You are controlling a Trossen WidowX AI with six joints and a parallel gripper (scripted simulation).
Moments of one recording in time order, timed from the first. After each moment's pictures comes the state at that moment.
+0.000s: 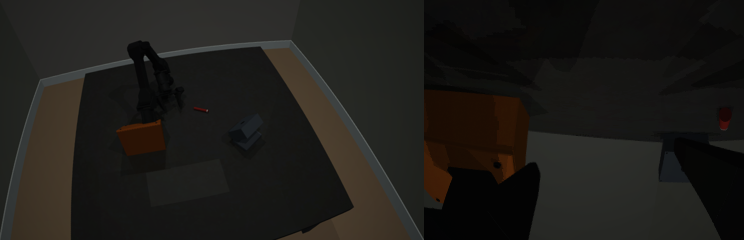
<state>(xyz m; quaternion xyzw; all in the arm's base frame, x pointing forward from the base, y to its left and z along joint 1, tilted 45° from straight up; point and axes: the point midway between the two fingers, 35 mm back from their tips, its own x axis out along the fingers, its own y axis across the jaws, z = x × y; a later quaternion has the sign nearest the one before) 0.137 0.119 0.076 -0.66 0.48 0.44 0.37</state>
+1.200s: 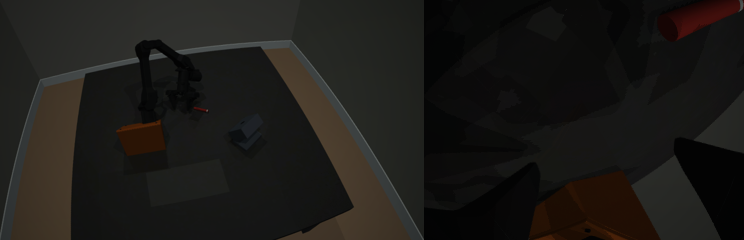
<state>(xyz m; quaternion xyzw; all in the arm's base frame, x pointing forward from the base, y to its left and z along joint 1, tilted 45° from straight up) 0.195 0.110 0.062 -0.19 0.71 0.30 0.60</state>
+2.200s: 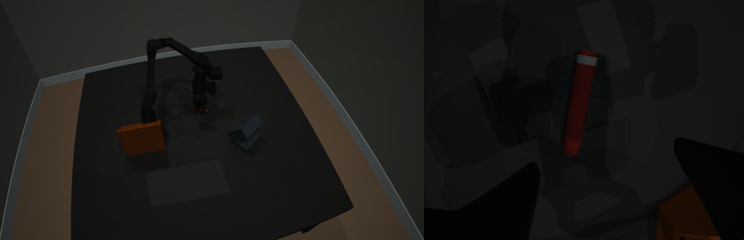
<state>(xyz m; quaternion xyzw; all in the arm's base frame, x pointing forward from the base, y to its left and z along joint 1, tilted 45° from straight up) 0.274 0.063 0.068 0.28 0.72 0.12 0.62</state>
